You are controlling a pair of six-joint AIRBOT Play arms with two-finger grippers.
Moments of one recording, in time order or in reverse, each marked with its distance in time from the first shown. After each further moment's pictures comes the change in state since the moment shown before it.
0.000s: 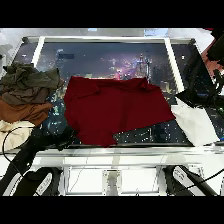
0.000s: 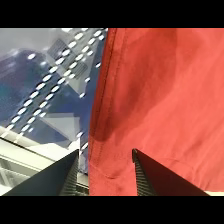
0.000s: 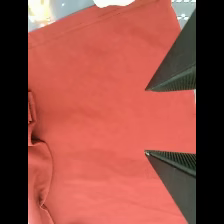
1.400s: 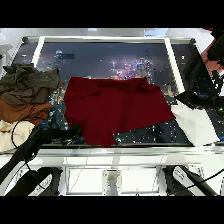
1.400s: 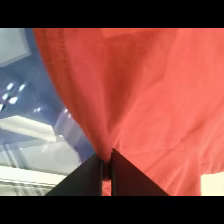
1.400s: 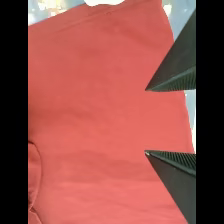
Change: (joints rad) left arm -0.131 -0.192 0.111 -0.032 -0.030 0.106; right arm 0.000 0.000 -0.003 -0.024 0.039 0.013
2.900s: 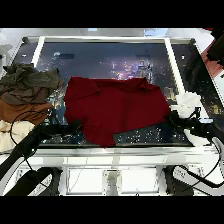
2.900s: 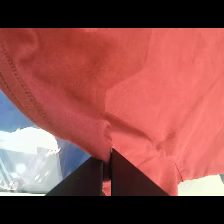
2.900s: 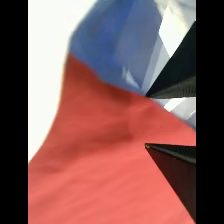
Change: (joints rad) left arm 0.000 -0.017 0.071 0.007 -0.018 0.053; right arm 0.000 -0.171 -0.447 0.148 -0.445 0.225
